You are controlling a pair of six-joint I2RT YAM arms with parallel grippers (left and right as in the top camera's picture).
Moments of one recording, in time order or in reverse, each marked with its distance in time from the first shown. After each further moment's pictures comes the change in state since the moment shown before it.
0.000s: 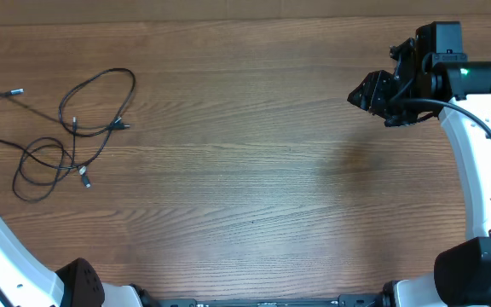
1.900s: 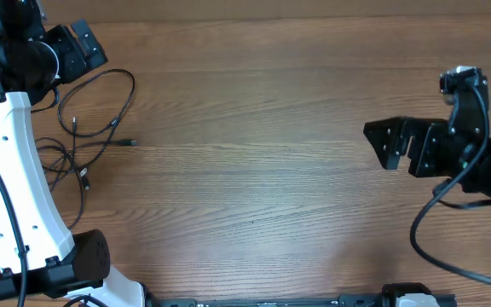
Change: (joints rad) left arm -0.291 0.158 0.005 -0.684 0.235 -0.062; right arm 0.043 -0.488 0.171 -0.287 -0.002 -0.182
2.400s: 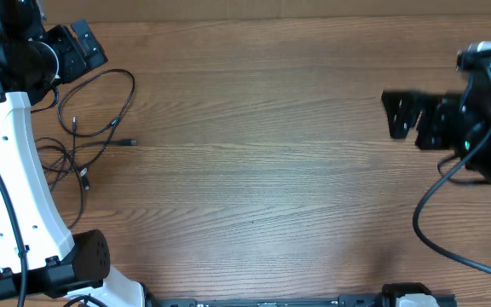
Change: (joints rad) left arm 0.000 0.000 0.000 0.000 0.000 0.000; right arm 0.000 -0.020 -0.086 0.305 0.190 -0.022
